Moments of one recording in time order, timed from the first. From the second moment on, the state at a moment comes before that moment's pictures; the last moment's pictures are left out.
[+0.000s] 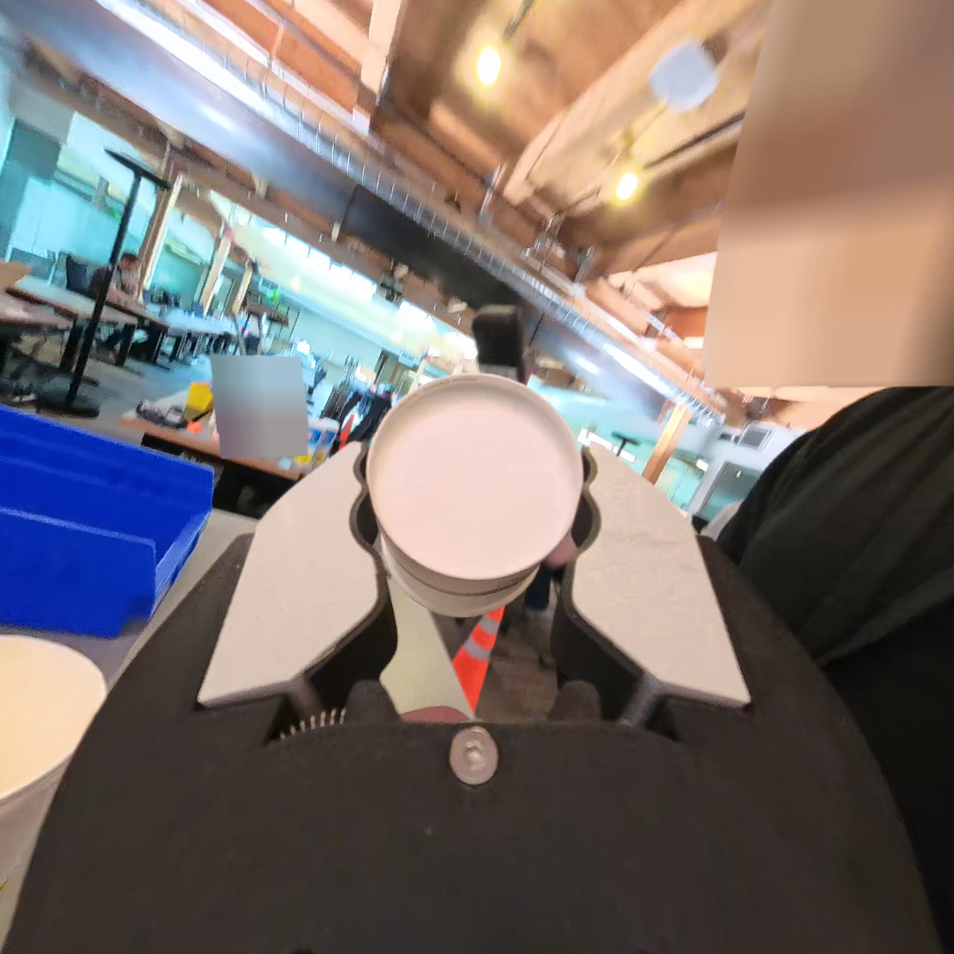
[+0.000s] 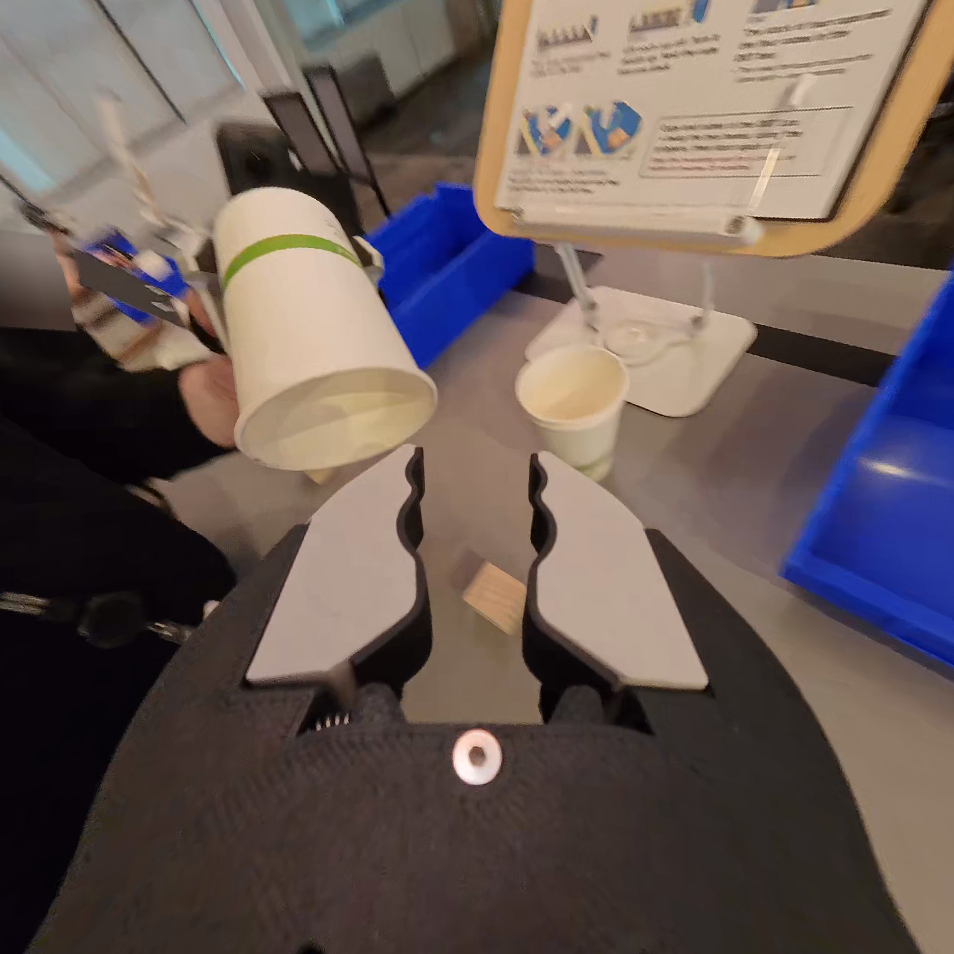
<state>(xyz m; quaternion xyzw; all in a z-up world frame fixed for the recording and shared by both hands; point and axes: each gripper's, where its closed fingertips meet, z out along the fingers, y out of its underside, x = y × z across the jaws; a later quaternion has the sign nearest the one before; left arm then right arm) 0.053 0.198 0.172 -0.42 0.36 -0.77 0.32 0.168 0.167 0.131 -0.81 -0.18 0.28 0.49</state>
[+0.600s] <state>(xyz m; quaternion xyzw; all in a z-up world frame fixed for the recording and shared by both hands) 0.016 0.194 0.172 -0.40 0.27 -0.82 0.32 0.095 0.194 0.161 -0.68 -0.17 0.52 0.49</state>
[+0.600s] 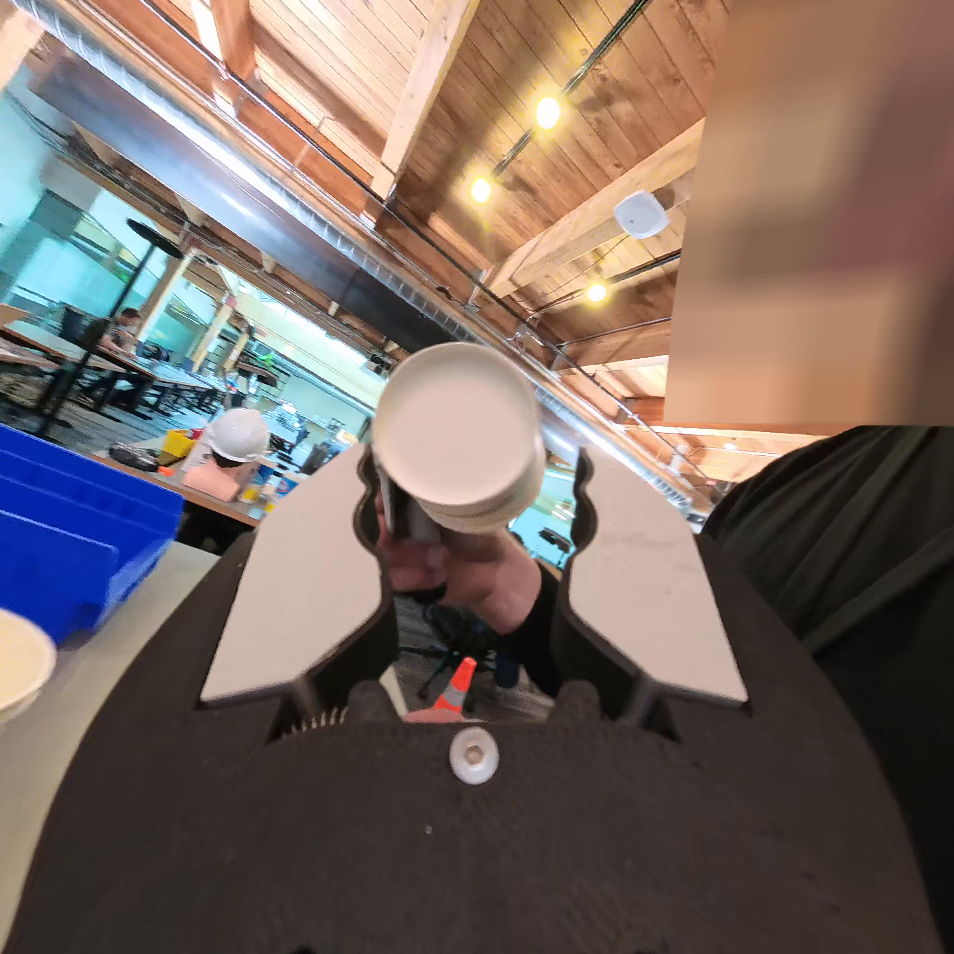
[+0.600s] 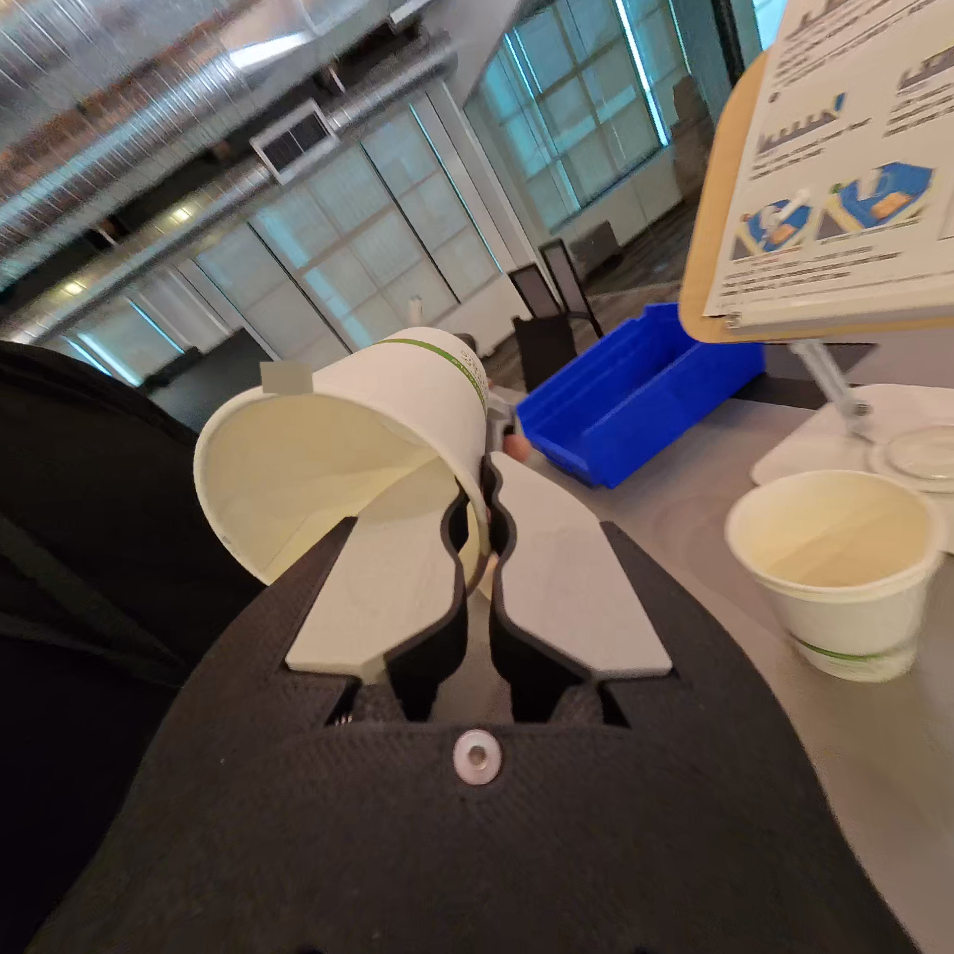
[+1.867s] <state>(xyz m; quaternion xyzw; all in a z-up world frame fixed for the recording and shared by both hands) -0.024 0.178 0.131 -0.44 0.41 -0.70 0.37 0.233 0.227 0.059 -0.94 -0.34 -0.02 0.09</state>
